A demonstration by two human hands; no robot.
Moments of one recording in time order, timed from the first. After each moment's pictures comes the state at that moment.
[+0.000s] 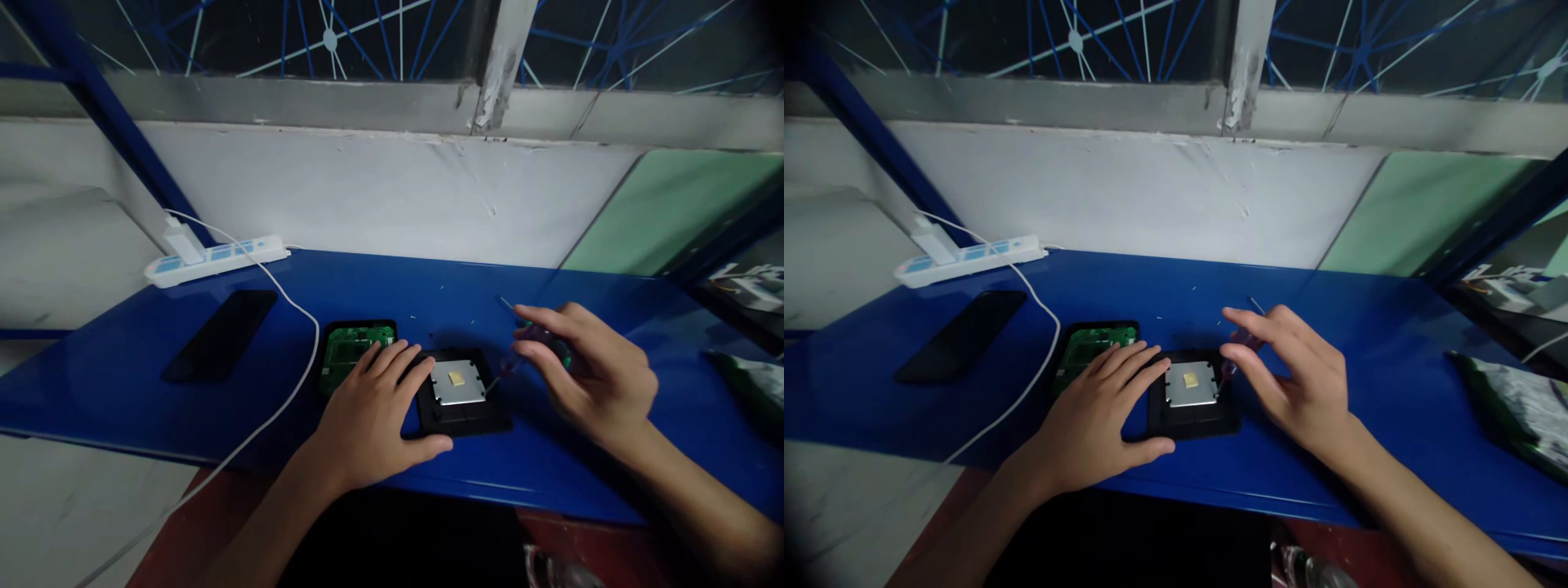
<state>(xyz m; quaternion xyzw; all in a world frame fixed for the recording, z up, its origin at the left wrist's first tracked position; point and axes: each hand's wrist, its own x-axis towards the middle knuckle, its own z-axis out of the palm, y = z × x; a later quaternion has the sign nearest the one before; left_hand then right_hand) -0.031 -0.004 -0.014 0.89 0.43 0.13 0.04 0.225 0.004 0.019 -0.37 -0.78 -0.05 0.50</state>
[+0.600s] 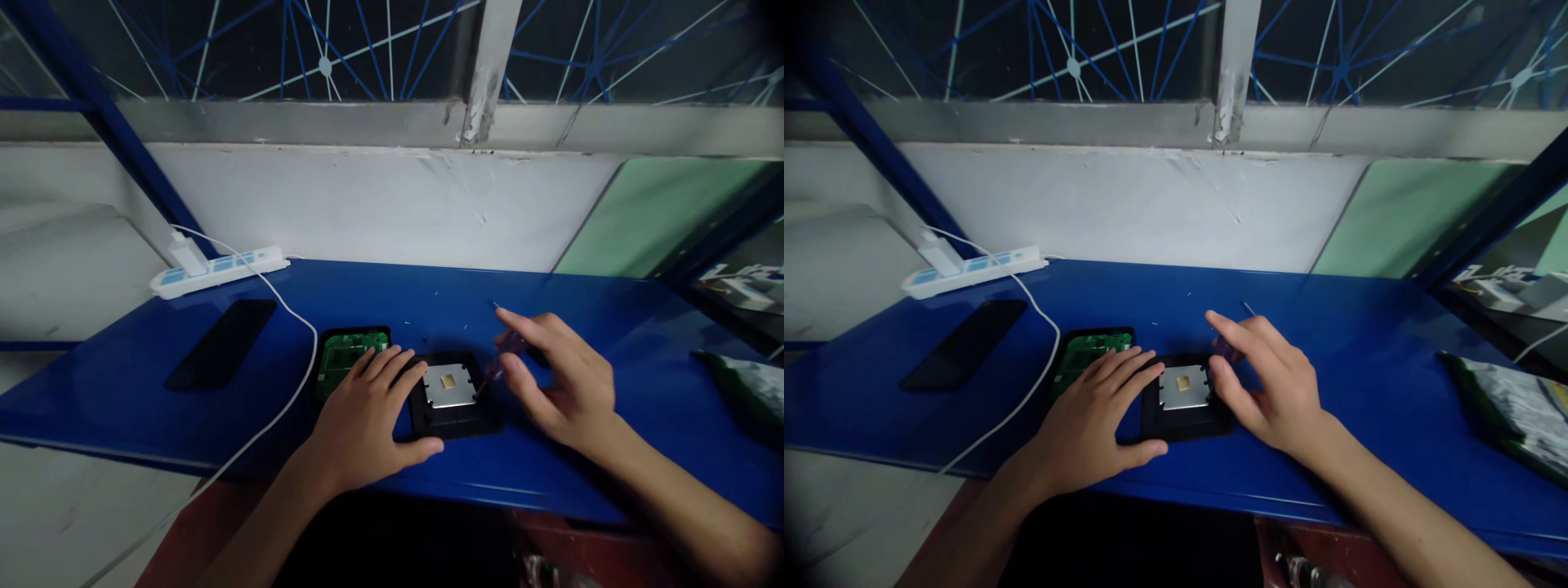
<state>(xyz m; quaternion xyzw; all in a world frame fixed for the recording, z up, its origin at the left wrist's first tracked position) -0.032 -0.004 -0.015 0.89 0.42 0.15 0.04 0.223 0.002 0.019 -0.33 -0.81 -0.06 0.48</state>
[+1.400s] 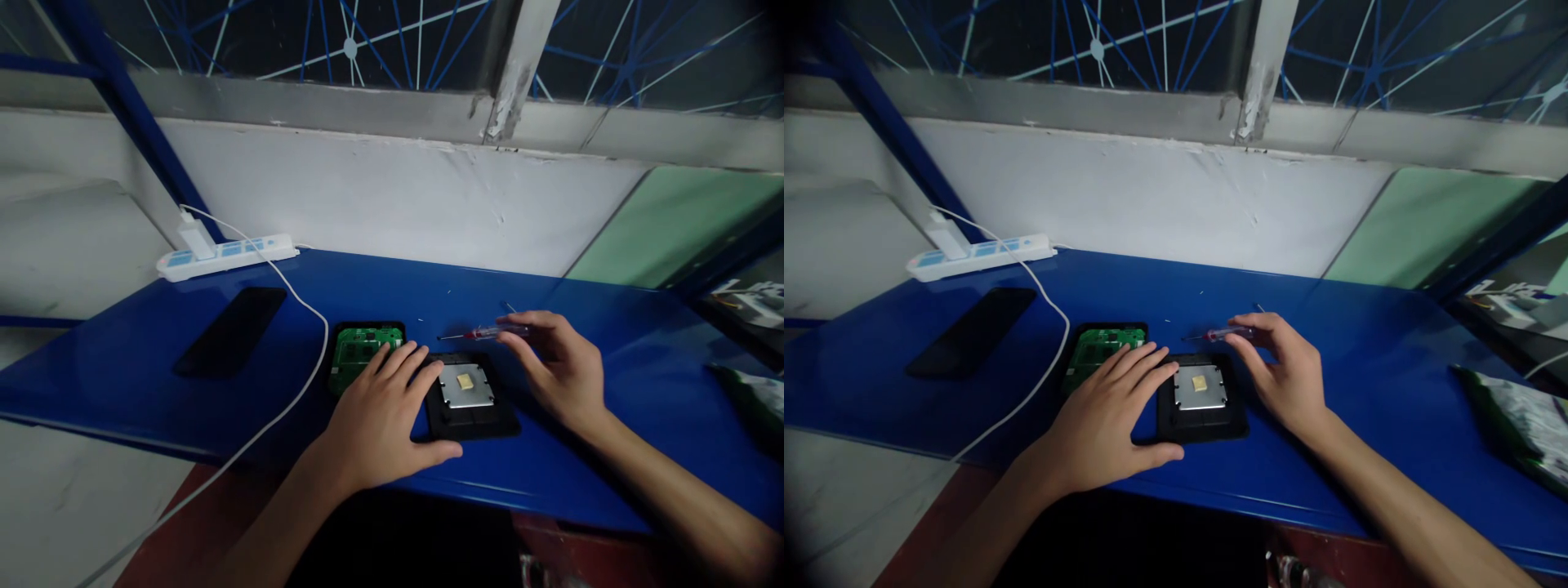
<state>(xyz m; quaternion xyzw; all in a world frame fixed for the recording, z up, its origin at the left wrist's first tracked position) -0.032 -0.004 -0.017 0.90 0.41 0.14 0.05 0.222 0.028 -0.014 -0.47 -0.72 0.04 0.51</state>
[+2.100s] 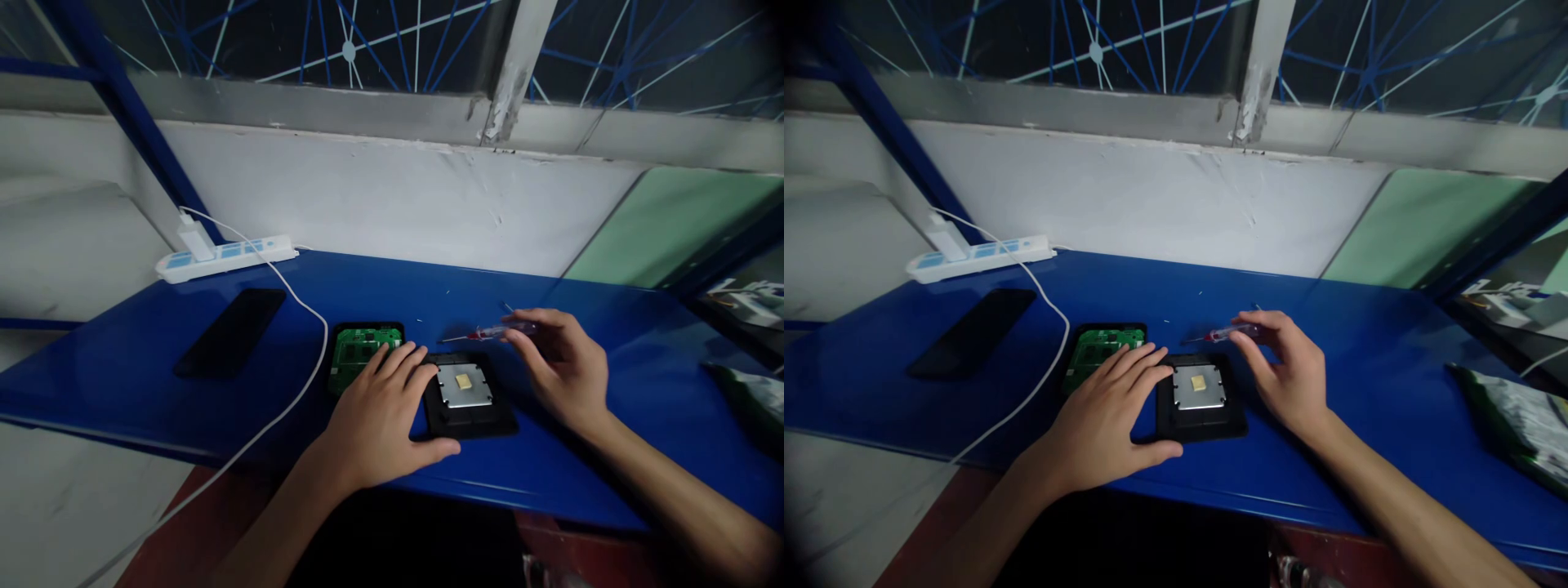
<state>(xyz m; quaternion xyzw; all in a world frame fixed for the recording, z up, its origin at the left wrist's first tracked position) -0.032 -0.004 -0.019 0.89 0.42 0.16 0.05 0.219 0.025 -0.013 -0.46 -0.69 0.06 0.55</state>
